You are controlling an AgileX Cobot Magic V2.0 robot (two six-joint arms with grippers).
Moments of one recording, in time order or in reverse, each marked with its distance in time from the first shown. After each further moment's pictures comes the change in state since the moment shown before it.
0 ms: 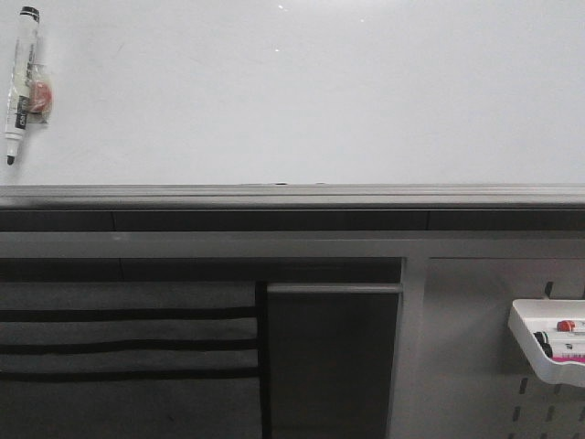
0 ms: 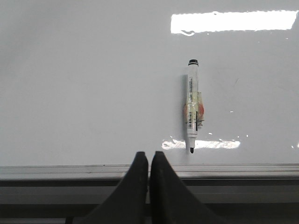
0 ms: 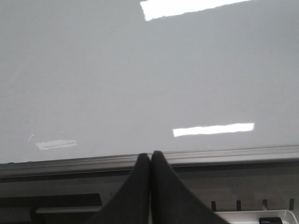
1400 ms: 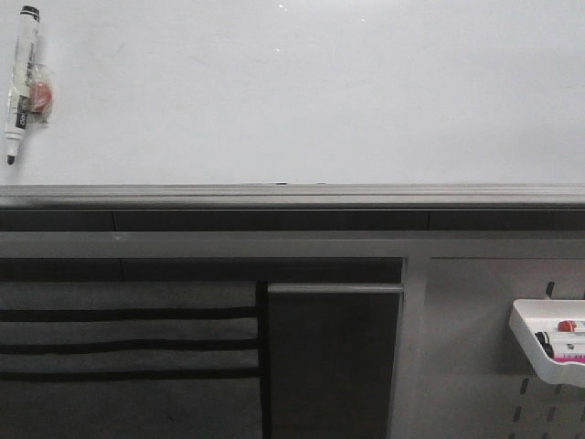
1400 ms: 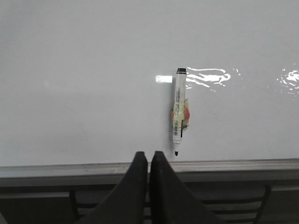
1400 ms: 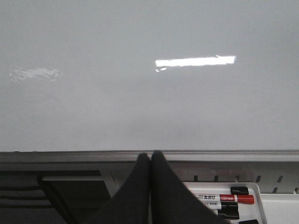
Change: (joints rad) left arm 0.000 0.400 -0.622 -0.023 0.551 0.010; right arm 0.000 0.424 -0.635 0.078 0.560 -0.116
